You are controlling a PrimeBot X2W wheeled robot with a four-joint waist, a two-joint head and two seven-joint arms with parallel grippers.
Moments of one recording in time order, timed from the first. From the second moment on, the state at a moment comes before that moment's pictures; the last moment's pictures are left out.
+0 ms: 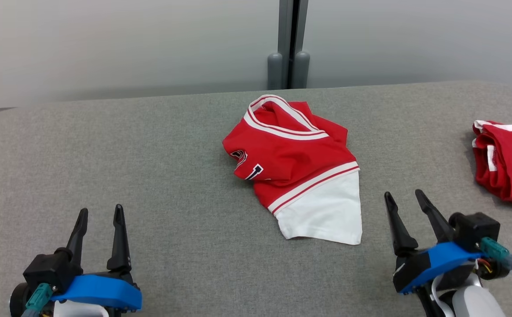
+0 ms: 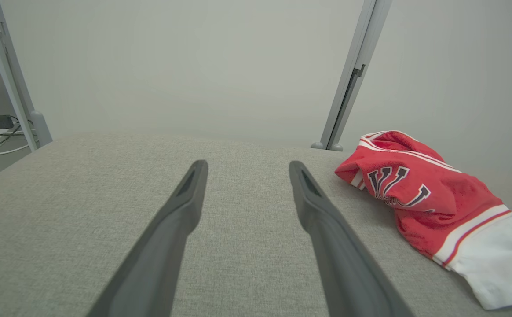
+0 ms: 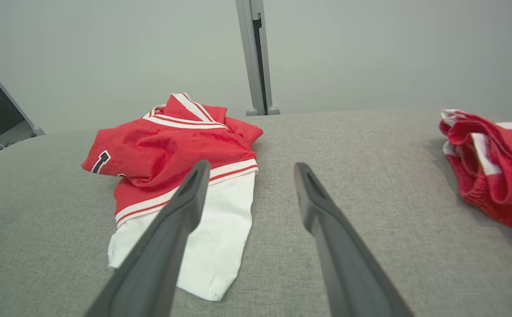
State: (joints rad) left arm -0.04 0.27 -0.21 0.19 -0.46 0.08 -0.23; right arm -0.14 -0.05 0.01 0.23 0.19 0.13 -0.07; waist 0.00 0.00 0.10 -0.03
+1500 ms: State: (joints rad) left arm -0.13 0.25 -0.24 0.24 -0.46 0.05 -0.25; right arm -0.62 -0.07 0.24 0.28 0.36 0.13 0.29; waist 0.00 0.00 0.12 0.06
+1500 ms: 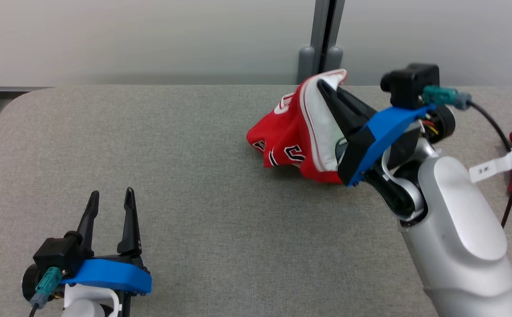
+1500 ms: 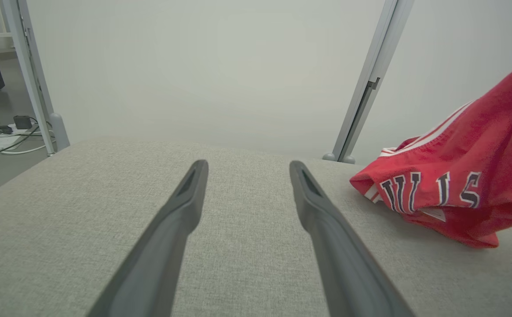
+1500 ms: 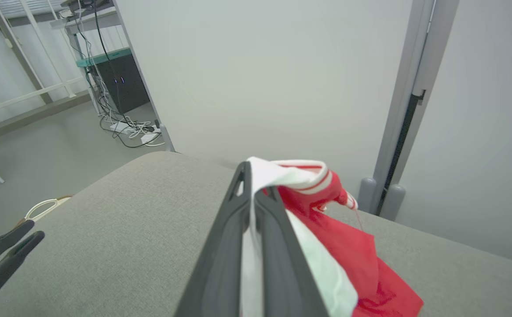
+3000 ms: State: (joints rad) left arm -0.13 0.26 -0.21 0.21 -0.47 0.06 -0.26; right arm -0.48 -0.10 -0.10 0.32 0.33 0.13 0.31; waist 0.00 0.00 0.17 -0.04
